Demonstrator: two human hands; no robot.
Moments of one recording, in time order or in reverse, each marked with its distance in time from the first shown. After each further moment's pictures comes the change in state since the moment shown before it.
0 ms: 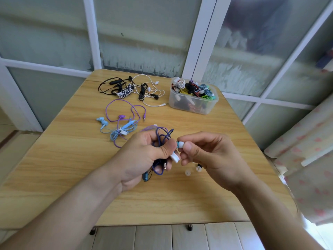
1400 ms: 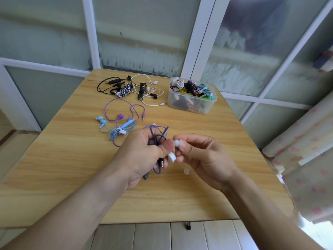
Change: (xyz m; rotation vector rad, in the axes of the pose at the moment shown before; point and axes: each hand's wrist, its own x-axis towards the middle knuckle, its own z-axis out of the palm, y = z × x) left_hand 0.002 -0.003 0.006 0.090 0.208 0.000; right_hand 0.006 0.010 0.008 0.279 0.019 0.170
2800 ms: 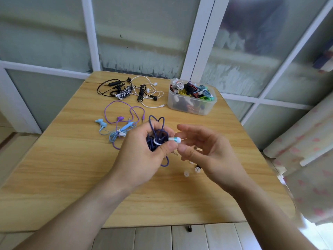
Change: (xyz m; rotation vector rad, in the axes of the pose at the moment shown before) left_hand 0.001 -0.005 -0.001 0.190 0.084 0.404; right_hand -0.007 -0.010 -0.005 -0.504 0.080 -0.209
